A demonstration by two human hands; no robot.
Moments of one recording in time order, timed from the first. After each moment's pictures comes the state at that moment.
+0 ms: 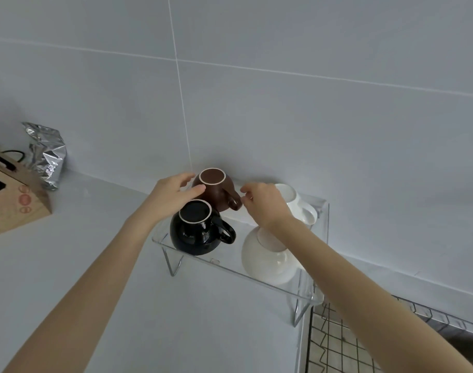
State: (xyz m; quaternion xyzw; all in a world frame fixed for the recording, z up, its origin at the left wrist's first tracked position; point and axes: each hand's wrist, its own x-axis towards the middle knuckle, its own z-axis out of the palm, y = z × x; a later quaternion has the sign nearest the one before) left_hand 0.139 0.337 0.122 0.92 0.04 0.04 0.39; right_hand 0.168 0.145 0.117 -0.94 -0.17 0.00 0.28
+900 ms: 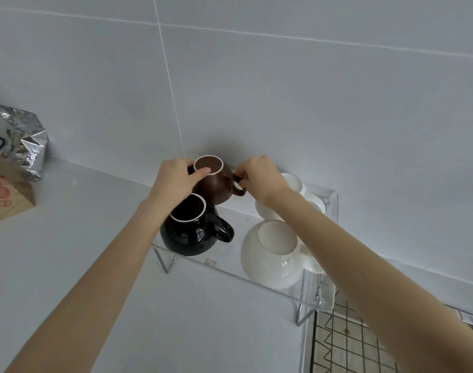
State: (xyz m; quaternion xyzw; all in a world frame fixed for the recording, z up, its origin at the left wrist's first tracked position) left_hand 0.184 0.324 0.101 0.94 0.05 0.15 0.30; right_hand 0.228 0.156 0.102 -0.95 -0.22 -0.01 0.21
